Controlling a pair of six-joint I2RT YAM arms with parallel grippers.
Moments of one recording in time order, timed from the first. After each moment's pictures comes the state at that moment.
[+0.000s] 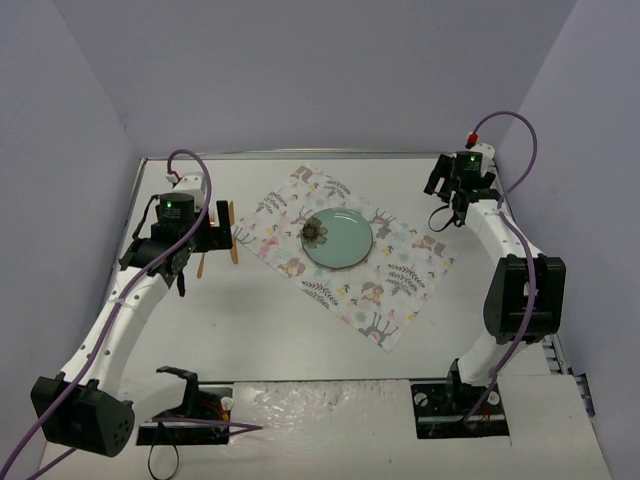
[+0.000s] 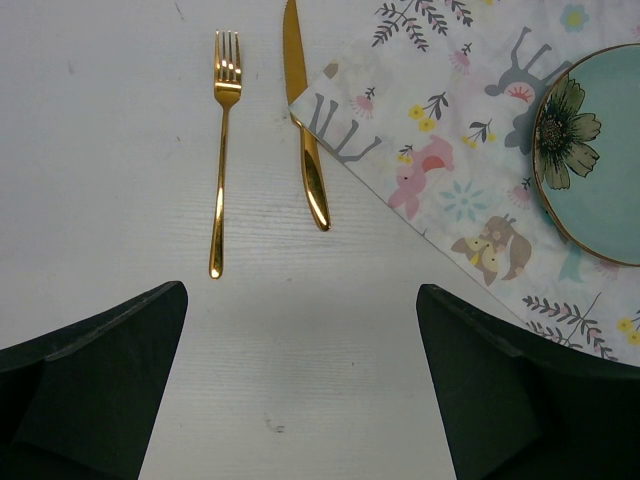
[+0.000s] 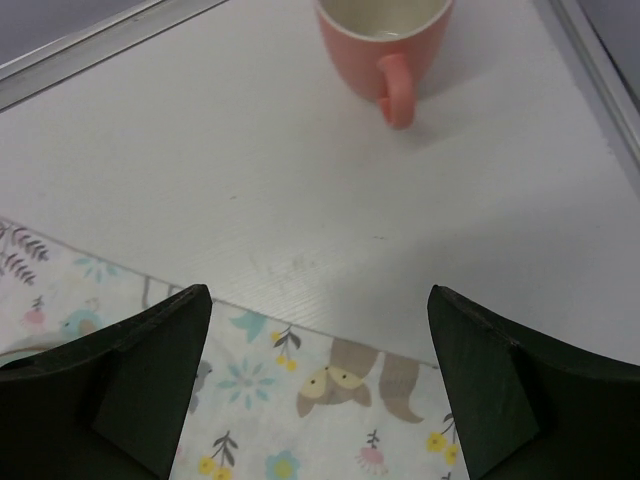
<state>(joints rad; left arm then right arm) -0.21 1.11 1.07 -0.61 -0.13 -0.19 0.00 1.68 1.26 -0.21 0.24 0.33</state>
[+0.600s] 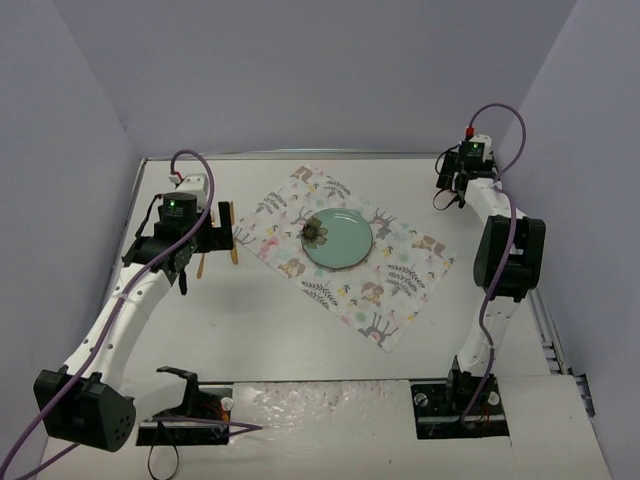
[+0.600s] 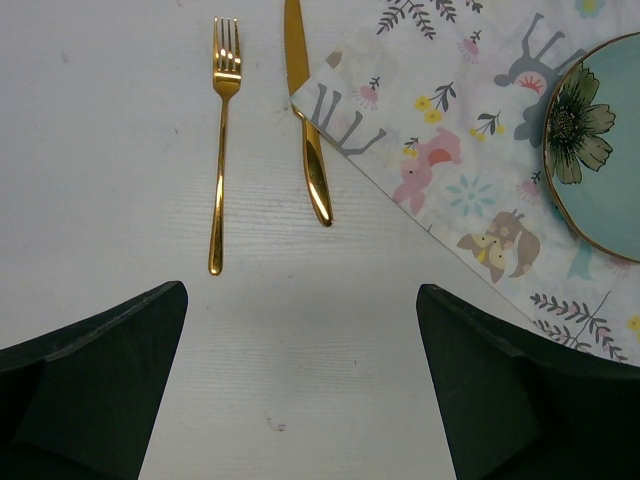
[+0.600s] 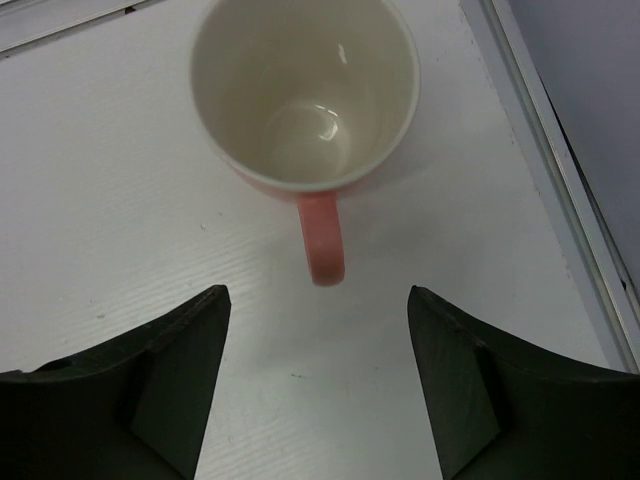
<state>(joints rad) -0.21 1.13 1.07 -0.61 -0.13 -0.19 -0.09 2.06 1.57 -0.22 0.24 0.16</state>
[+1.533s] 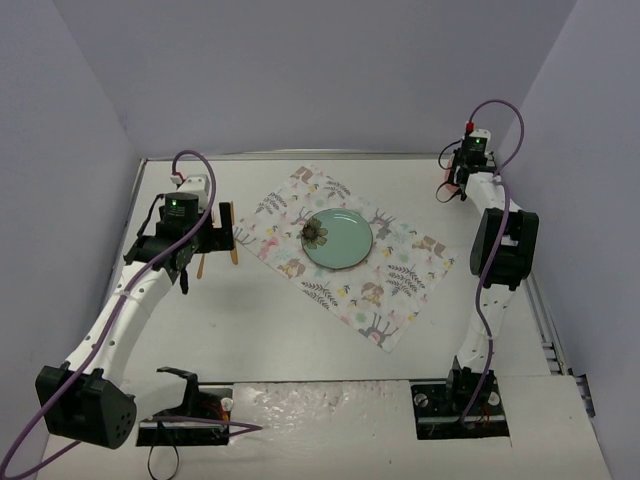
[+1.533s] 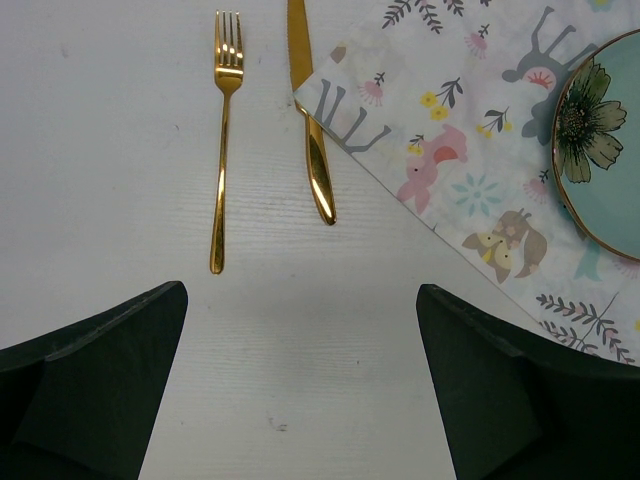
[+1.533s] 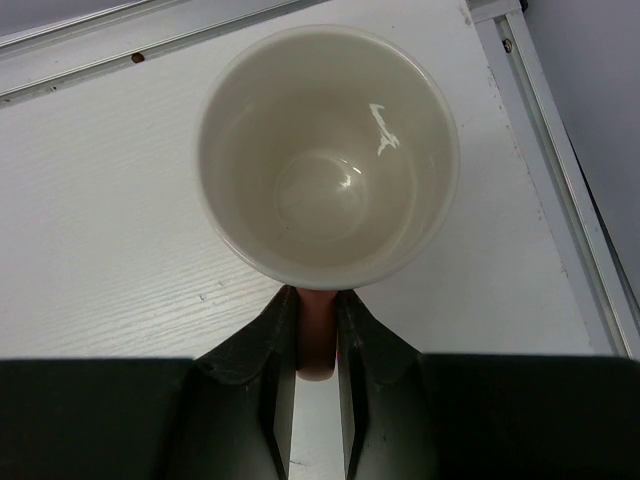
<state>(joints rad) -0.21 1.15 1.07 -0.61 -0.13 -0.19 -0.12 2.24 1.79 -0.21 0.17 0.11</state>
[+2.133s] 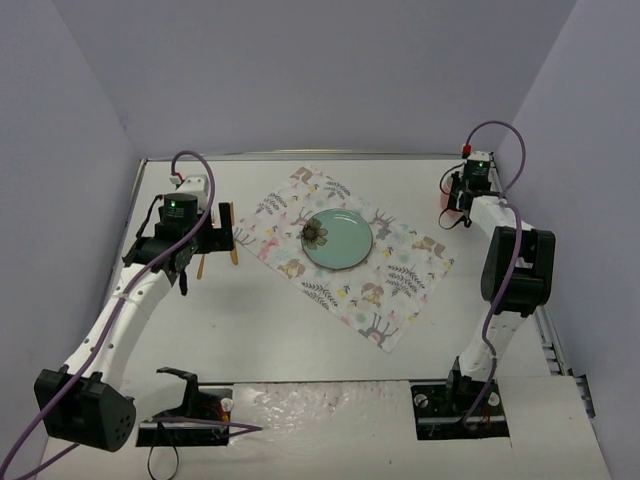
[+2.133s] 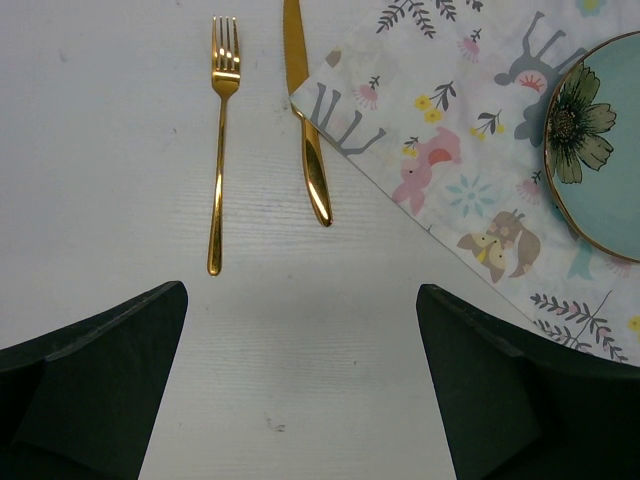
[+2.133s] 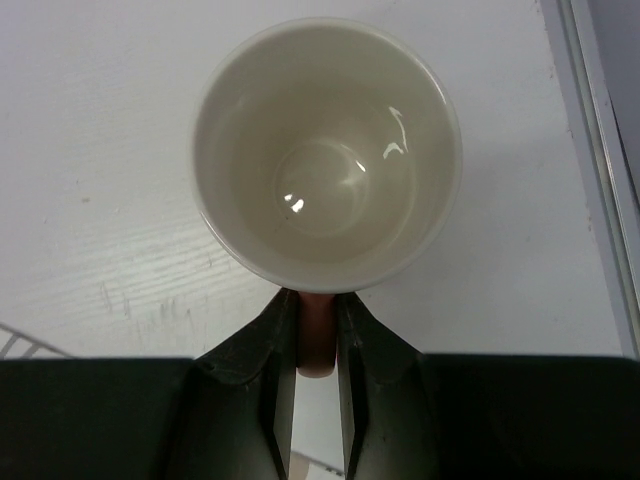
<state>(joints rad) -0.21 1.14 1.07 -0.60 -0.13 -0.19 -0.11 1.93 1.34 -0.11 0.10 0.06</state>
